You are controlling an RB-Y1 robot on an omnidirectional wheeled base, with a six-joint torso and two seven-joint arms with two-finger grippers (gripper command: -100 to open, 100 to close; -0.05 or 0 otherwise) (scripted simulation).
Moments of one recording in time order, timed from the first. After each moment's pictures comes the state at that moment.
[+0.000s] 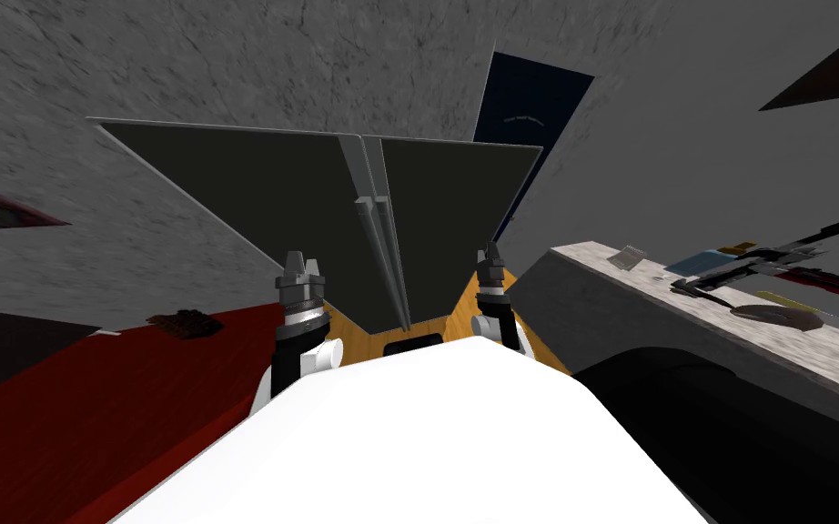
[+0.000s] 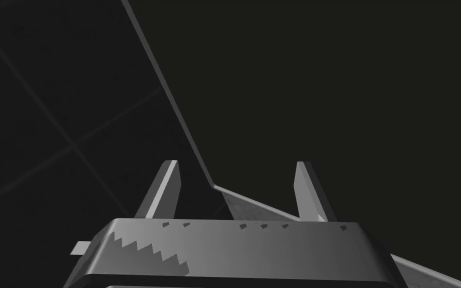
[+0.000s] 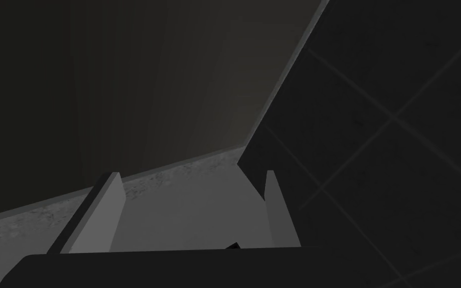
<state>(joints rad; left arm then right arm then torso) 0.50 -0.01 -0.03 -2.34 -0.11 -0.38 -0.13 0.54 0.01 -0.06 -2.29 -0.01 -0.41 0.10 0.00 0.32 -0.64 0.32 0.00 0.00</state>
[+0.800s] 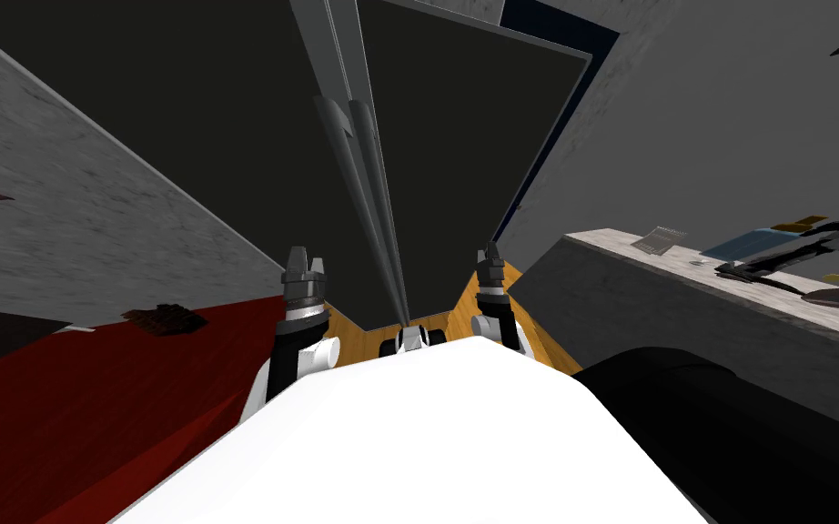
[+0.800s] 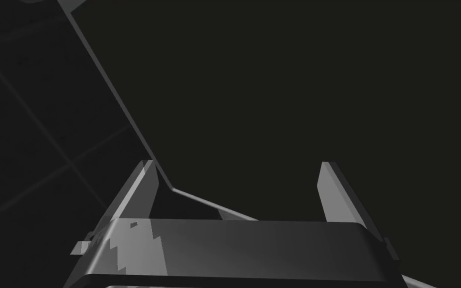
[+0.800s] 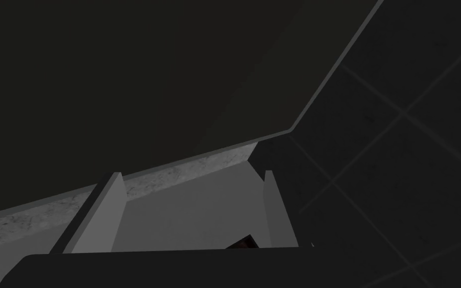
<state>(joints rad) 0.47 0.06 -0.03 -2.34 -0.11 -0.33 -0.13 0.54 0.01 -0.06 -2.29 -0.01 -0.41 0.10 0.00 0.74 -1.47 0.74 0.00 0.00</state>
